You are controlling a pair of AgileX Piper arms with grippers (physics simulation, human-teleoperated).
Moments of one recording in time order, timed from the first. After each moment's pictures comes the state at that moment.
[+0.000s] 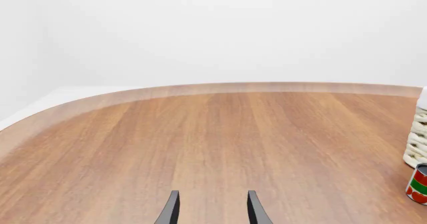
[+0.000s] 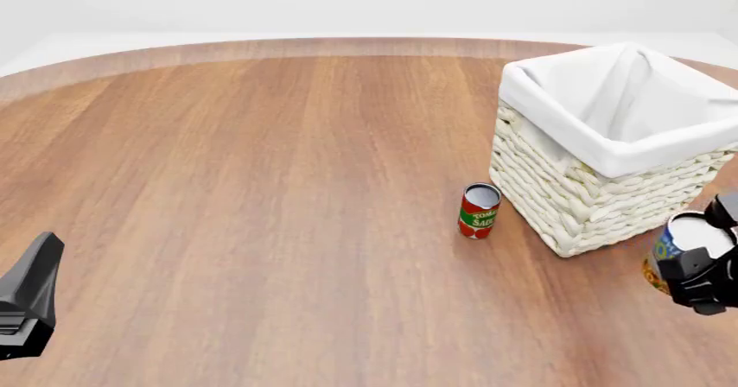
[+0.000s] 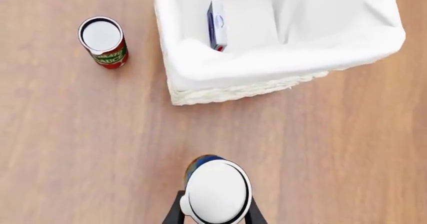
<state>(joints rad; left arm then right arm) 0.00 0.01 0.00 0.00 0.00 -0.15 0.78 -0.49 0.64 -0.37</state>
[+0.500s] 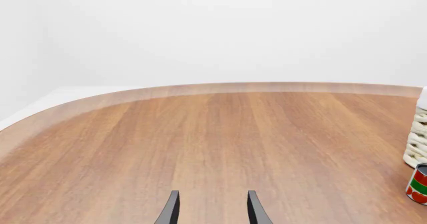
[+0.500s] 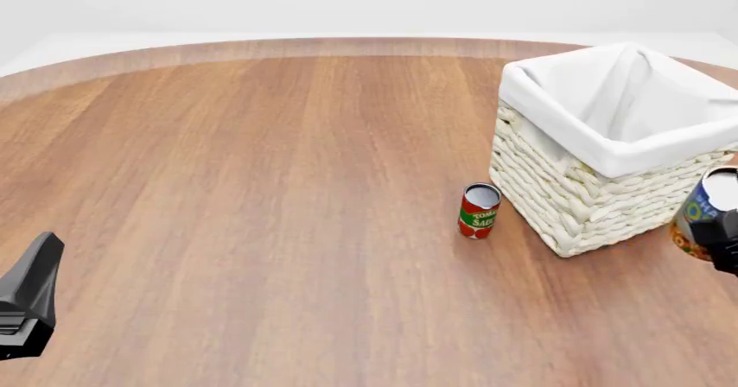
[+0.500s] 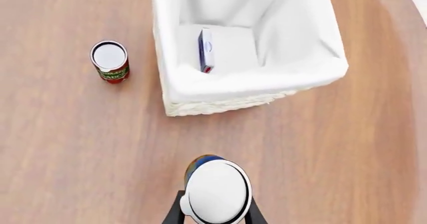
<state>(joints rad) 0.00 0.01 0.00 0.00 0.00 -0.15 0.72 -0.67 0.80 -0.41</state>
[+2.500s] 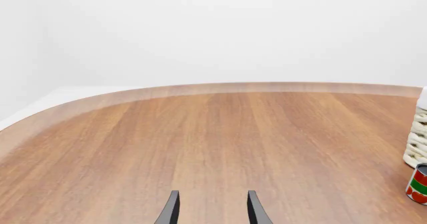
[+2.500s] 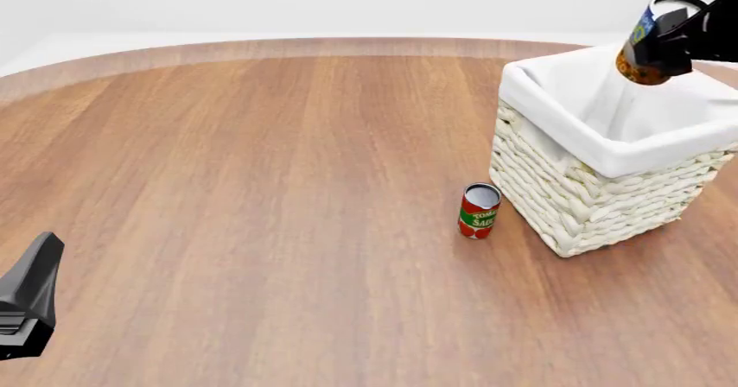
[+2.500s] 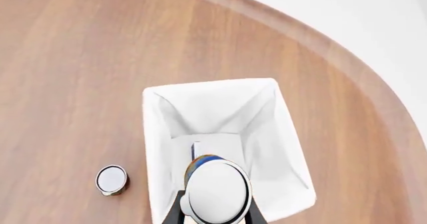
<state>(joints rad) 0.00 0.01 0.00 0.00 0.00 -0.04 1.24 -1.21 0.65 -0.29</state>
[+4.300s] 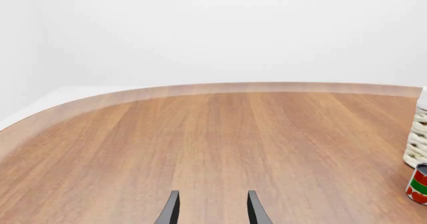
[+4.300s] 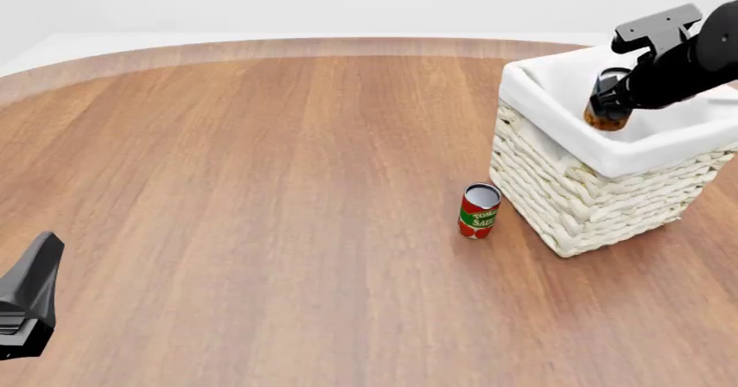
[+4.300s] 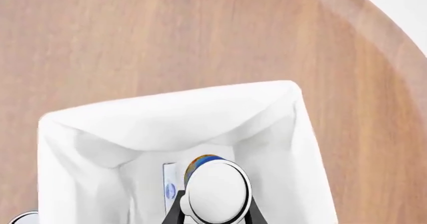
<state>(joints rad) 0.00 0.01 0.00 0.00 0.00 -0.13 1.72 -1.33 0.48 -0.38</state>
